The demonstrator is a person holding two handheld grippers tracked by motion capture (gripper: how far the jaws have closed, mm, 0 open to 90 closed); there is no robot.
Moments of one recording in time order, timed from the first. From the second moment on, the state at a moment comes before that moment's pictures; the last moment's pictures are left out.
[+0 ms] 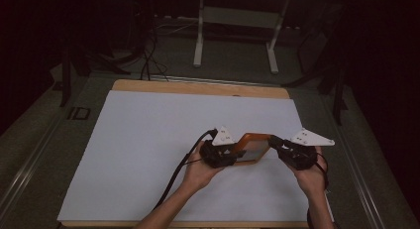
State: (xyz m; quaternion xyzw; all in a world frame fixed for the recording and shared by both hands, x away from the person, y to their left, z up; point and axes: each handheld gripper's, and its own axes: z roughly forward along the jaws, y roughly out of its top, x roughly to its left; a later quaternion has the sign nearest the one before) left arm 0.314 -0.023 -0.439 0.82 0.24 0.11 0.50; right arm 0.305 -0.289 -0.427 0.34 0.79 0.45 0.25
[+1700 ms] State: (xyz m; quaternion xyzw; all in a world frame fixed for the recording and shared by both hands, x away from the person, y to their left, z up) left arm 0.345 0.017 -0.409 0.81 0.18 0.02 0.56; right arm 0.297 -0.285 -0.438 0.22 0.83 0.48 0.19
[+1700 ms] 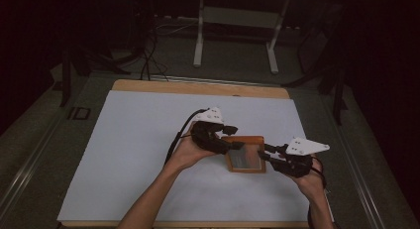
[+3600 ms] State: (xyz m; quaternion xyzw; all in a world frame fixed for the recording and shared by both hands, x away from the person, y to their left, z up) left arm 0.317 0.085 -0.475 0.79 0.32 0.03 0.52; right arm 0.314 -0.226 -0.449 0.27 0.80 0.53 0.11
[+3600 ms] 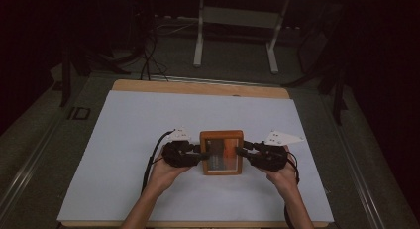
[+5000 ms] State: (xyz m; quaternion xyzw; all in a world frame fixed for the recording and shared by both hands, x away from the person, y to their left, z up) left arm 0.310 0.126 -0.478 0.78 0.36 0.01 0.51; right arm 0.320 -0.185 -0.468 0.30 0.79 0.54 0.05
